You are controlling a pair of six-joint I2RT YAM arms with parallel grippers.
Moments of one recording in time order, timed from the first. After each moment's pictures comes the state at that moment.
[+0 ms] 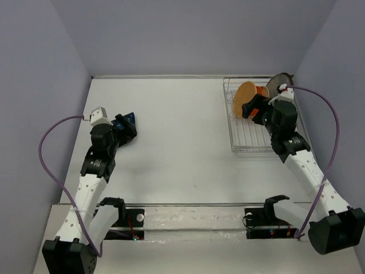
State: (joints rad) left arm -0.15 0.77 0.64 -0.25 -0.13 -0.56; right arm 0.22 1.05 0.93 -0.13 0.14 0.42
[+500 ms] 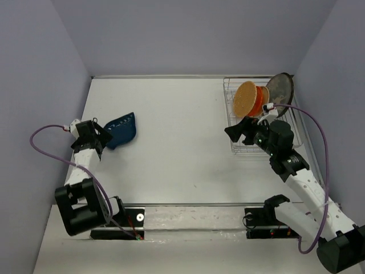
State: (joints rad) left arm 0.30 1.17 0.64 -0.22 -0.17 -0.55; right arm 0.34 0.82 0.69 -0.13 -0.20 0.54
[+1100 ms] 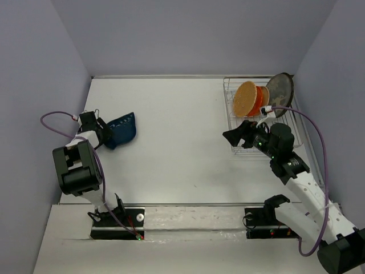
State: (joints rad) left arm 0.31 1.61 0.83 -0.13 -0.10 -0.42; right arm 0.34 0.78 0.65 -0.10 -0.30 0.54
